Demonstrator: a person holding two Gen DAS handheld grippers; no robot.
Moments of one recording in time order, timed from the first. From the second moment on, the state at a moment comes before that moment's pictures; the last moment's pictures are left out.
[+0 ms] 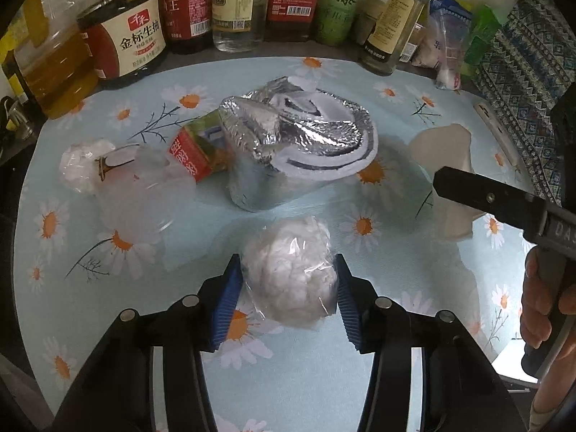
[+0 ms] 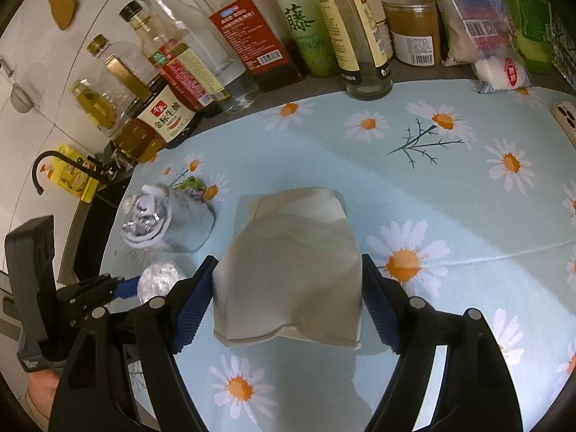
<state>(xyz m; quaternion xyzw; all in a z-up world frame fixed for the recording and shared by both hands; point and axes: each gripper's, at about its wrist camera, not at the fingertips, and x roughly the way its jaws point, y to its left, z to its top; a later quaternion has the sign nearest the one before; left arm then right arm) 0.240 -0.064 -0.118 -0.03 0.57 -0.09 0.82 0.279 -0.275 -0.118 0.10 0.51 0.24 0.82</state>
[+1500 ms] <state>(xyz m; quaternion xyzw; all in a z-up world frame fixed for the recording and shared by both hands) 0.048 0.021 -0.106 -0.11 0.55 -0.01 0.83 0.114 -0.183 -0.103 -0.02 0.50 0.39 0.77</state>
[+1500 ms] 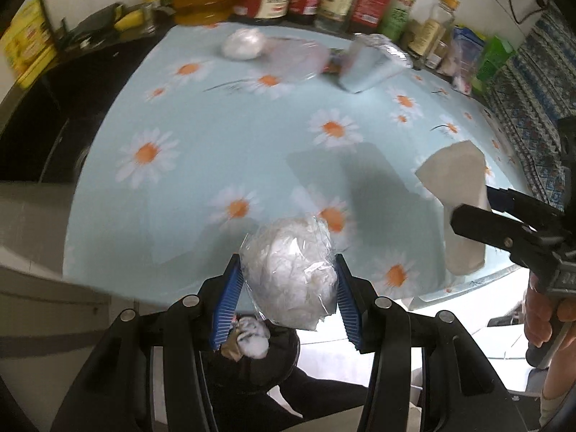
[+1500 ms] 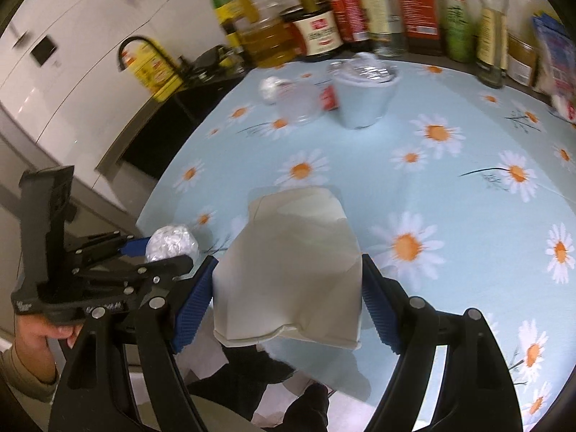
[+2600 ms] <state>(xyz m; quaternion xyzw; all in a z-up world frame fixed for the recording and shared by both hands) -0.080 0.083 -0.198 -0.18 0.59 0.05 0.78 -0.013 -0.086 -0.172 -0.13 0.52 0.51 0.67</state>
